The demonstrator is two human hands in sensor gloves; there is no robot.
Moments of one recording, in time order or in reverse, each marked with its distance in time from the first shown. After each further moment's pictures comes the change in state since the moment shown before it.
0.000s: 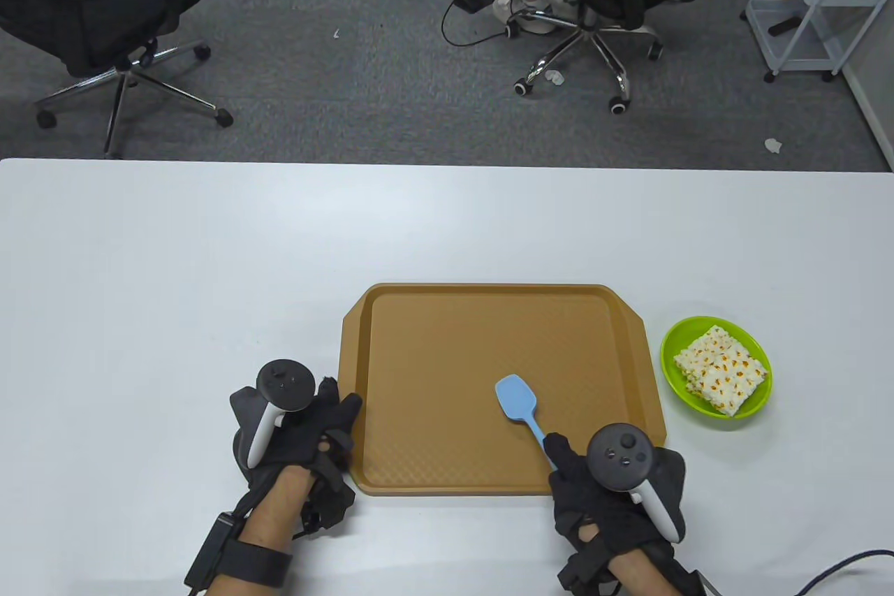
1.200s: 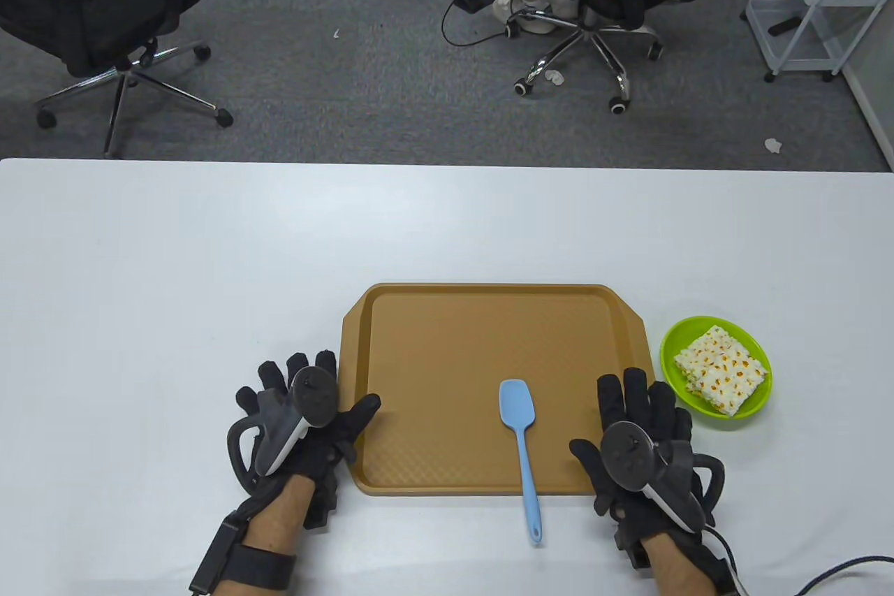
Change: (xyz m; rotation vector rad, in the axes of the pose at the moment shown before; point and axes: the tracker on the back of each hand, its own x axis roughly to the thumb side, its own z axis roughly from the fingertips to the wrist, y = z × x) left_hand 0.020 0.002 0.017 0.219 -0.077 -0.400; right_hand -0.036 -0.035 -0.021 -0.294 -0.028 0.367
